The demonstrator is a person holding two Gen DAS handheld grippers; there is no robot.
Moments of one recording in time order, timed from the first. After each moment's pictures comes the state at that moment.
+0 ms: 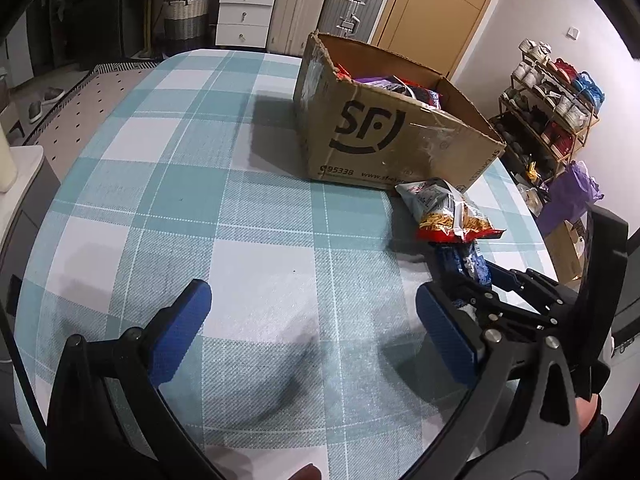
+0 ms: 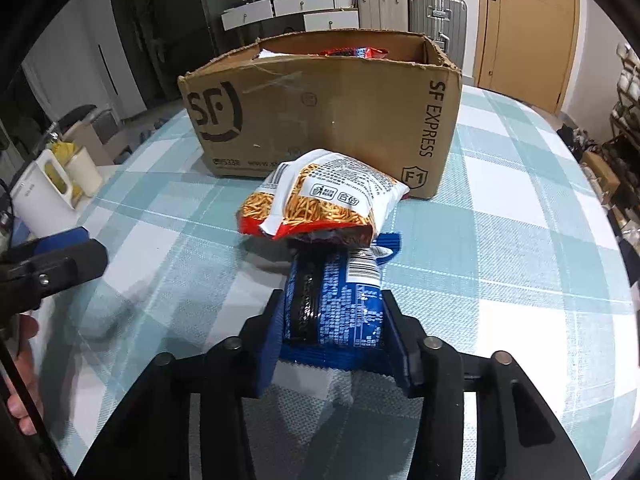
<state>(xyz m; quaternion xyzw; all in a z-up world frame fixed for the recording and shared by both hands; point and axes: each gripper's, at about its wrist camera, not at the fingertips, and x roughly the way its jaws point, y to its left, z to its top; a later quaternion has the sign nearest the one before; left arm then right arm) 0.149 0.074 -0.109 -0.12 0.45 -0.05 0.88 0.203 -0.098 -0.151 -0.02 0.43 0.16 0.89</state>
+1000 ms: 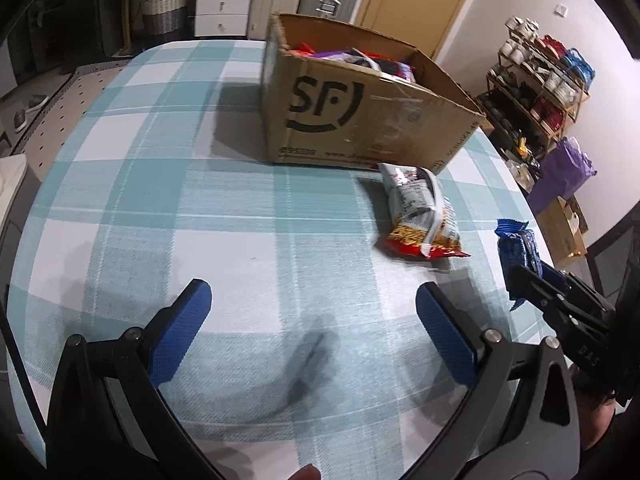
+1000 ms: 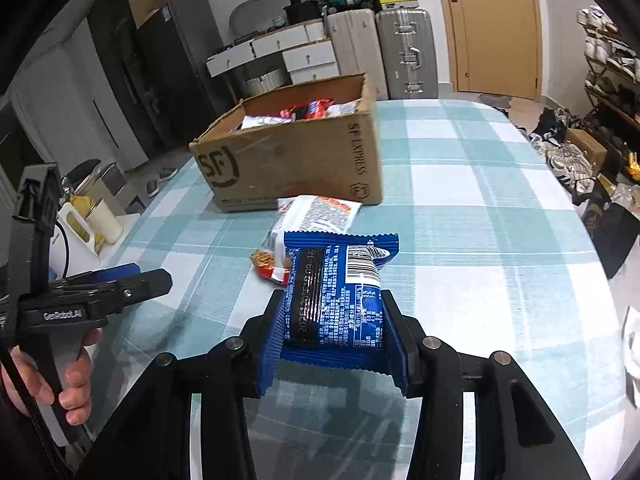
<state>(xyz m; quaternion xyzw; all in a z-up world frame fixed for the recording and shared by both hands) 0.157 0.044 -0.112 -0.09 0.47 -0.08 0.87 0.142 -0.162 -0.110 0.05 0.38 0.15 0.91</state>
